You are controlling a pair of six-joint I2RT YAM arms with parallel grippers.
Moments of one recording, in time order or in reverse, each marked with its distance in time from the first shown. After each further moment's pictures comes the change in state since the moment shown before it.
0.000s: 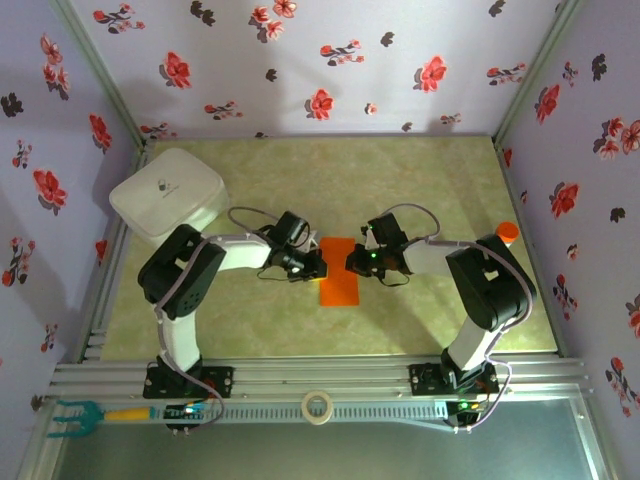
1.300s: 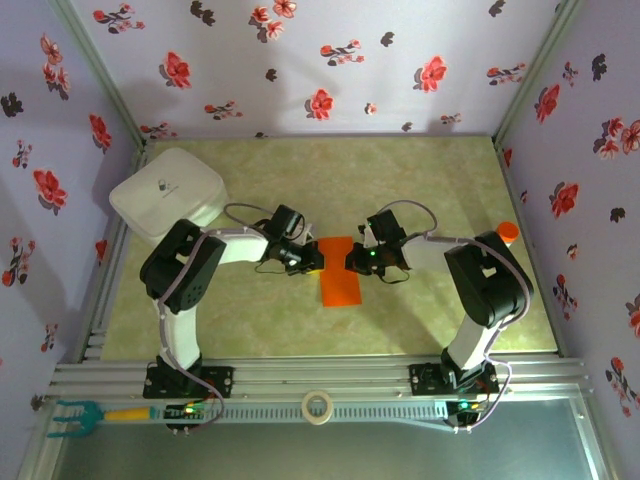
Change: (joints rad) left arm 0.053 0.030 0.034 0.007 0.014 0.006; right arm -0.005 0.024 0.046 -0.057 -0.022 -0.071
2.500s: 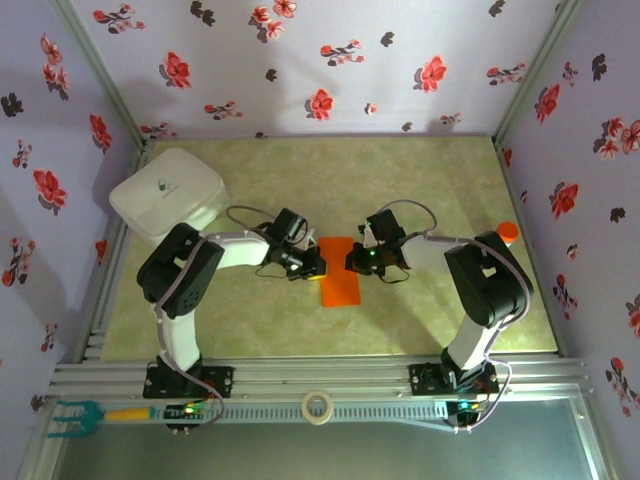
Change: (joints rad) left arm -0.028 -0.036 -0.007 -0.041 0.013 -0.025; right arm 0.000 0.000 0.008 -0.018 0.008 0.000
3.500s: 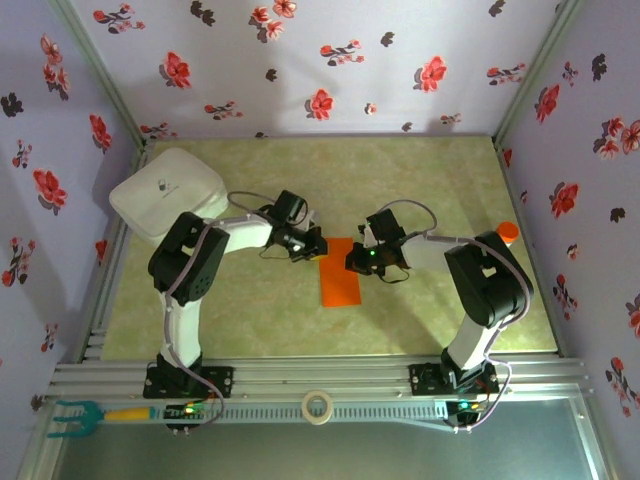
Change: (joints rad) left arm 0.063 0.114 0.197 -0.058 0.015 0.008; right arm 0.000 0.000 0.003 -0.007 0.001 0.000
